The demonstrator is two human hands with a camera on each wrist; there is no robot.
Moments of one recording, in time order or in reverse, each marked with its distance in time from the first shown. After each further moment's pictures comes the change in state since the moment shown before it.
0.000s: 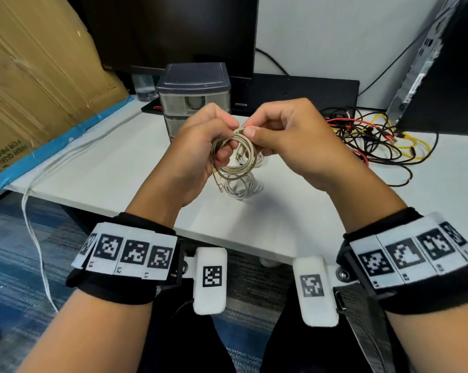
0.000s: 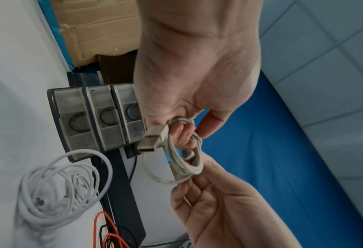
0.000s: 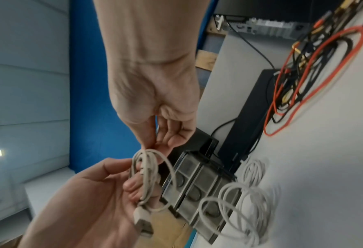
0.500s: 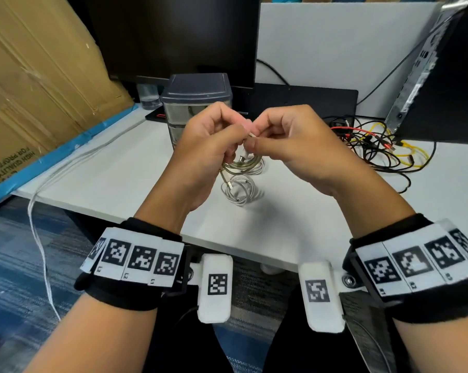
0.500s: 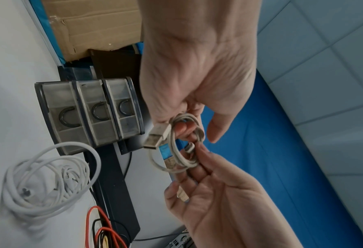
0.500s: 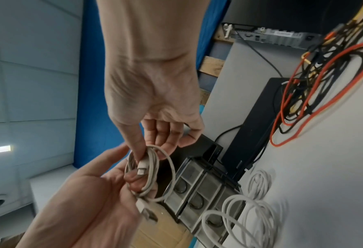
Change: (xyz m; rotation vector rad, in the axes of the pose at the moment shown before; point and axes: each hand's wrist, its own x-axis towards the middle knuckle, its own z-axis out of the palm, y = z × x) left_hand -0.001 0.004 0.006 0.043 0.002 0.166; right_hand -0.007 -0.014 -0.008 0.054 -0.063 0.024
